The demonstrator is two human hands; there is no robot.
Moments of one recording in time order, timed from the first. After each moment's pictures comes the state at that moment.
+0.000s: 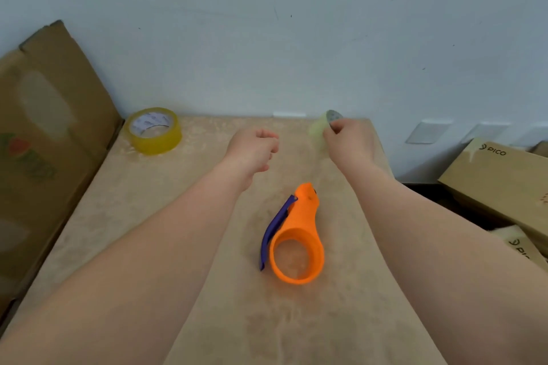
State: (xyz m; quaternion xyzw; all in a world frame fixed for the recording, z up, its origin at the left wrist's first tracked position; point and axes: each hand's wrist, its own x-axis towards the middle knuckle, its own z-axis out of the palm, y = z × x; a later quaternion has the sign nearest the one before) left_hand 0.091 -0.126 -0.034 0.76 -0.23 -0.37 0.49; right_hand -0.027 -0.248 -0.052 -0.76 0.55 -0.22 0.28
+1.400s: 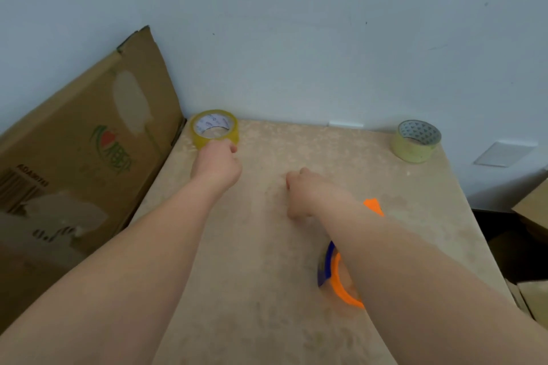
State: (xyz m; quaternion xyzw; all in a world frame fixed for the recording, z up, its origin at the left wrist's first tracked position) left_hand 0.219 -0.048 -0.081 0.94 -0.27 -0.11 0.20; right_hand 0.078 -0.143 -0.088 -0.93 0.30 0.19 0.12
